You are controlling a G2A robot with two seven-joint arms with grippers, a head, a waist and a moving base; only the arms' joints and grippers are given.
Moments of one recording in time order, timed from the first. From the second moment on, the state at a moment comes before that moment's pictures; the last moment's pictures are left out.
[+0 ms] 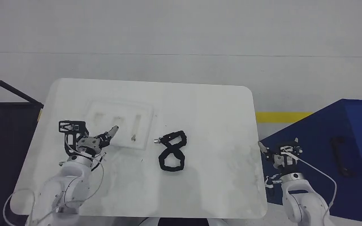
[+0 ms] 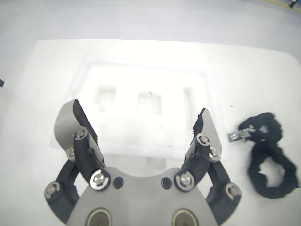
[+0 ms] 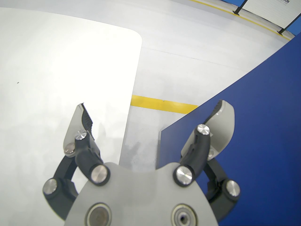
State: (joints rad) left arm 1.68 -1.14 -1.76 -2.06 0.96 0.01 -0.50; right arm -1.73 -1.15 1.60 -1.80 -1.33 0.00 0.00
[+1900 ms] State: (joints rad) left arm 1.00 -1.02 -1.24 -1.80 0.89 -0.16 -1.54; right arm -1.73 -1.15 1.60 -1.80 -1.33 0.00 0.00
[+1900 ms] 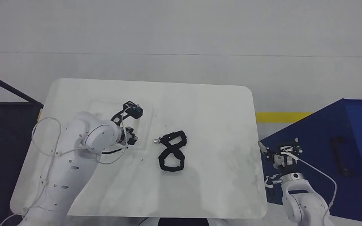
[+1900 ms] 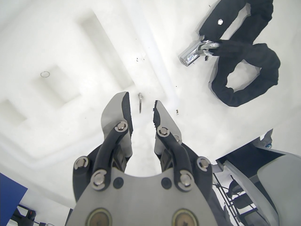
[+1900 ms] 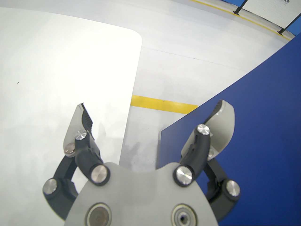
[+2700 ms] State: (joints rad) left arm 0.93 -0.99 -1.17 -1.72 0.86 -0.12 -1.53; right arm -1.73 -1.15 1.60 -1.80 -1.33 0.00 0.00
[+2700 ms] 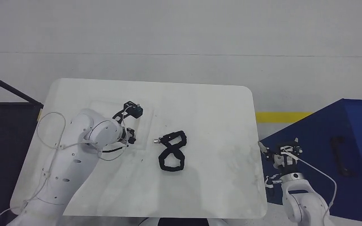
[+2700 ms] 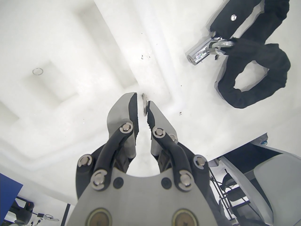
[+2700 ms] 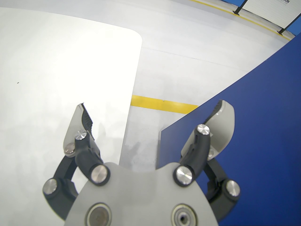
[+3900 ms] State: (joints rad) left arm 0.90 -0.86 -1.30 -1.62 0.43 -0.20 -1.54; right arm -1.73 -1.15 1.60 -1.80 -1.33 0.00 0.00
